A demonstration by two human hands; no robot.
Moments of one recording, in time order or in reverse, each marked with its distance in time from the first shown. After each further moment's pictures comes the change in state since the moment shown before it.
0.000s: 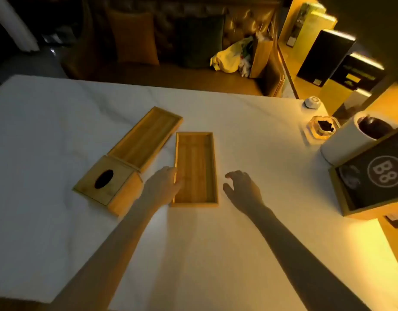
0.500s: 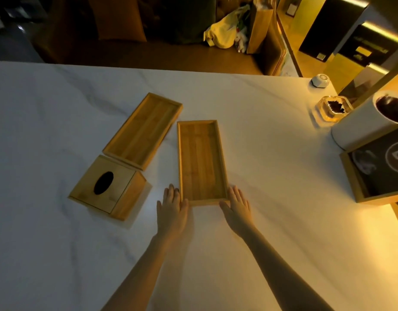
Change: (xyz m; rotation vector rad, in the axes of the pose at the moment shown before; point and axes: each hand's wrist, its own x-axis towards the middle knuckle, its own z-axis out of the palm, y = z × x) left_hand -0.011 -0.054 0.087 -0.124 -0.076 -0.157; right_hand -0.012 -0.003 0.094 0.164 -0.190 0.326
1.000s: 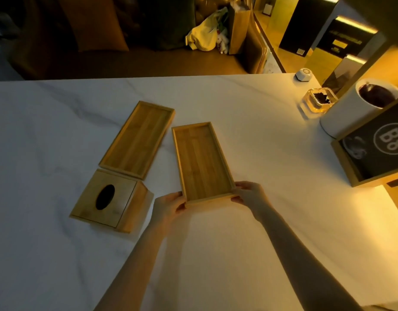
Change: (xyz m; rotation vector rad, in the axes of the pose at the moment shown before) left_hand 0.012 0.000 -0.050 -1.042 -0.179 -0.256; right_hand 0.003 -0.017 -0.047 0.881 0.036 0.249
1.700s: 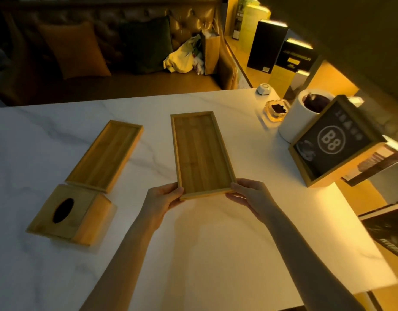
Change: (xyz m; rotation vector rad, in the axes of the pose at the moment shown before) left_hand -0.039 0.038 0.098 0.033 -0.200 0.151; right_hand -0.034 -0.015 -0.117 0.225 -0.101 -0.139
